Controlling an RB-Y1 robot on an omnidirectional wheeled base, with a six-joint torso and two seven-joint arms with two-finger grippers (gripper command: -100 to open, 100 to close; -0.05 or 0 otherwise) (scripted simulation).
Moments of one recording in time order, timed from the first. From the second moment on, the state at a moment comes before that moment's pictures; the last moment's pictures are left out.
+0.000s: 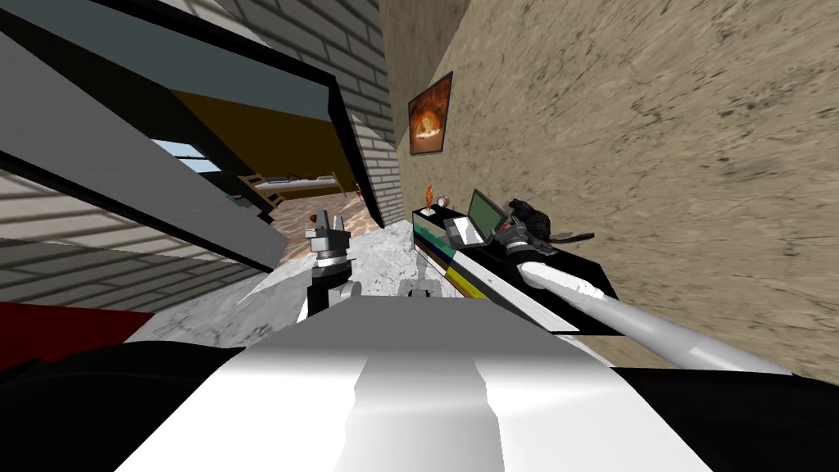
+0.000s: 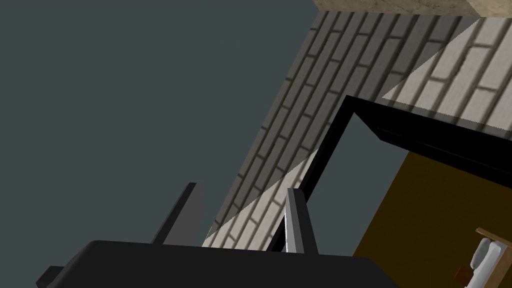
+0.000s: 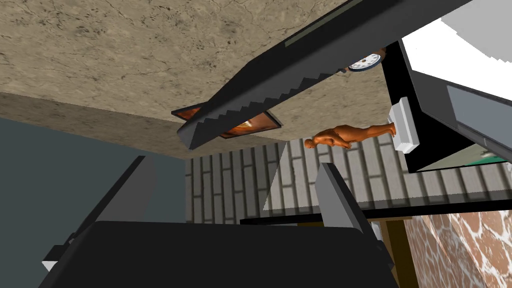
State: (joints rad) left arm 0.48 -0.01 0.07 -2.38 0.02 -0.45 0.10; right arm 0.23 -1.29 0.25 -1.96 1.18 0.74 0.40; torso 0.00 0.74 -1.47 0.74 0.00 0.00
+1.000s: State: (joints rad) left arm 0.48 -0.01 0.07 -2.38 0.02 -0.45 0.10; right arm 0.20 -1.34 0.23 -1.68 1.21 0.71 0.20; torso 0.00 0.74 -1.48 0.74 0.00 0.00
